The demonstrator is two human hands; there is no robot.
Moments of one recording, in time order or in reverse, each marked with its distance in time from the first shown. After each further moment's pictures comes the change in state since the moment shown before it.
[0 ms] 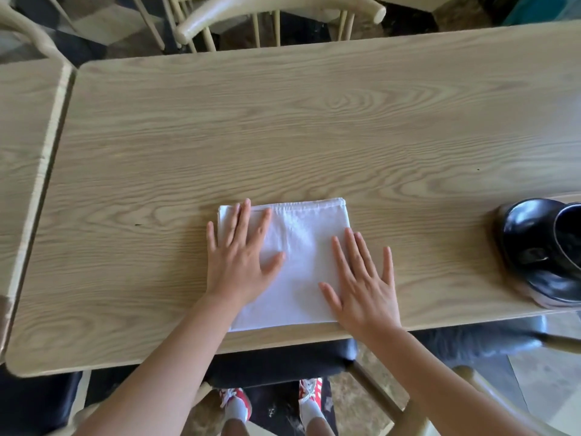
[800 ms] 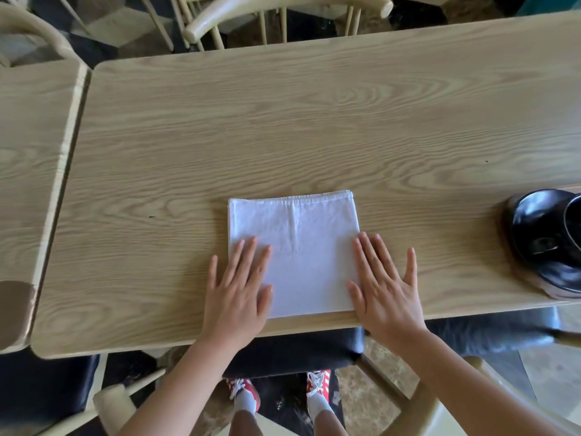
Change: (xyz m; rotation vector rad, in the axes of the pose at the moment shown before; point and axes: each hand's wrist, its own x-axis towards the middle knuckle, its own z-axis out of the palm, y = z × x) left_hand -0.073 -0.011 0.003 0.046 -0.028 0.084; right_hand -0.019 0.015 -0.003 0.017 -0.032 -0.017
